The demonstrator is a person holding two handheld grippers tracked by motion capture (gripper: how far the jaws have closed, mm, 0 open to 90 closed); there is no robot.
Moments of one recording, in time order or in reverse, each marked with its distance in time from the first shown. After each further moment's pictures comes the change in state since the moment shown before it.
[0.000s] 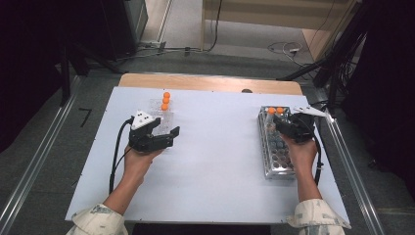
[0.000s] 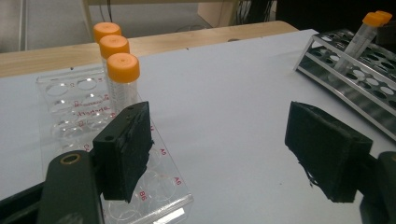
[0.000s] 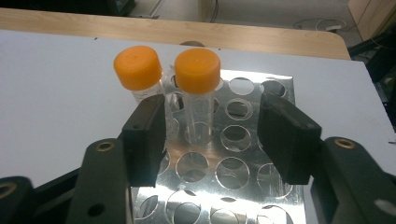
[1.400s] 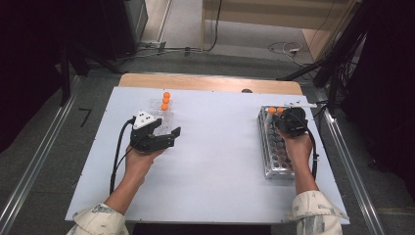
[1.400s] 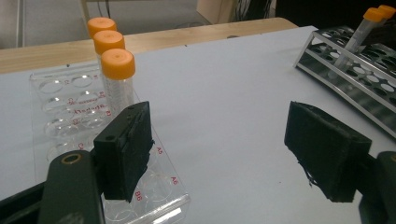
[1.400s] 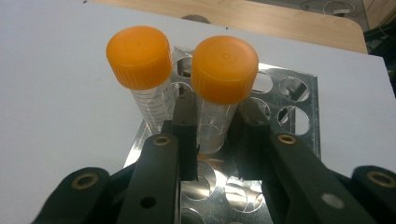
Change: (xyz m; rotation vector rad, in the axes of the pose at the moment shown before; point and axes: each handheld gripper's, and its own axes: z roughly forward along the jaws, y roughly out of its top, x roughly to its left) left arm -0.001 0.000 0.003 0.008 -0.003 -0.003; right arm 0.006 0.011 0.022 0.118 -0.010 -0.088
